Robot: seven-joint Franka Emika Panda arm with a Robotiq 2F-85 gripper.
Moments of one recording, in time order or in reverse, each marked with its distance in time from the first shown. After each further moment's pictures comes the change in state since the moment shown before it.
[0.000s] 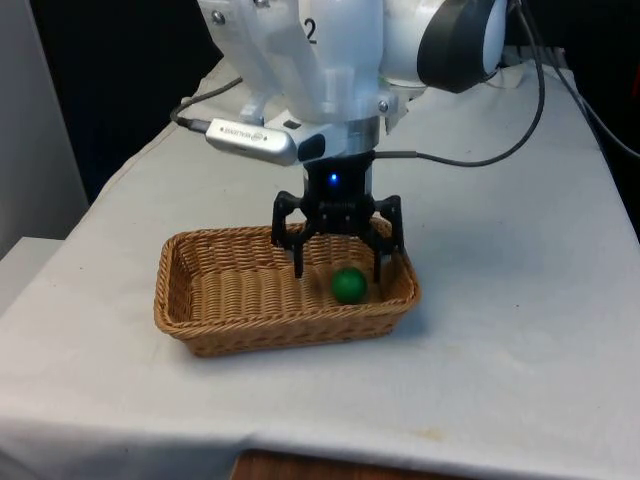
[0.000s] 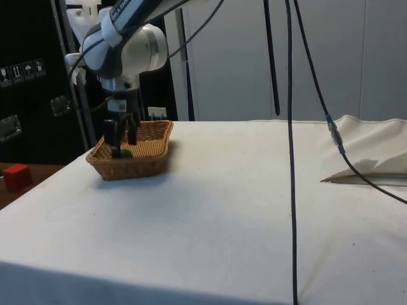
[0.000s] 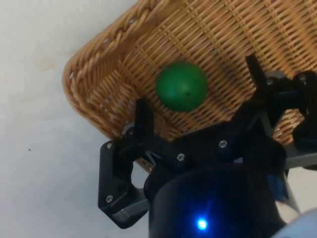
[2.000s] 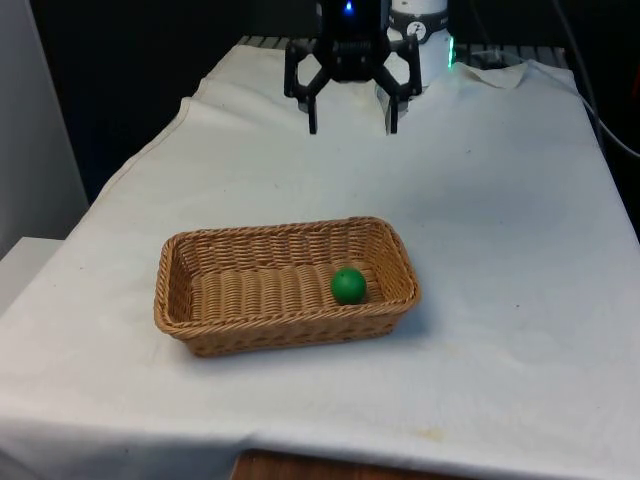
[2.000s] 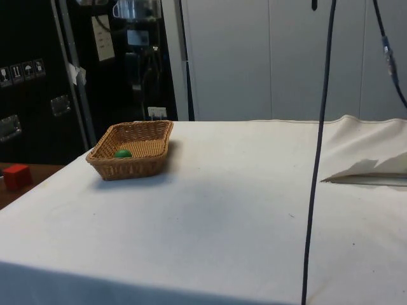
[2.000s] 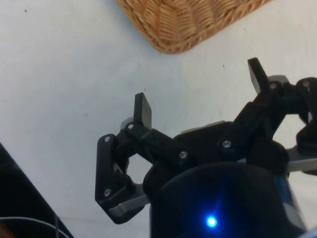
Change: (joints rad) arm 0.106 -0.503 -0.041 -0.363 -0.325 -0.103 0.094
